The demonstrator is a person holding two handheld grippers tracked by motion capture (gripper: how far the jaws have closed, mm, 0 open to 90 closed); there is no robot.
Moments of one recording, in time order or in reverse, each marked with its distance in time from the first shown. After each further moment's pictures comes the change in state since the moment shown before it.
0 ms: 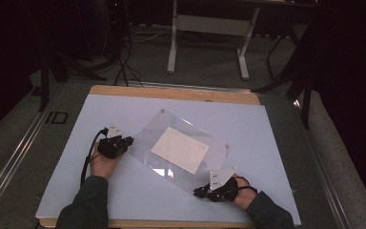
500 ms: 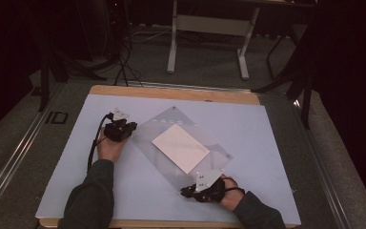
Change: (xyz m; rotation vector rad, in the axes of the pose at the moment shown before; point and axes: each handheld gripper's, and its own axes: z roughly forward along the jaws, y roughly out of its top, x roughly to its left) left arm 0.022 0.047 0.036 -0.014 0.039 -0.016; right arm 0.012 0.038 0.024 -0.034 -0.021 -0.029
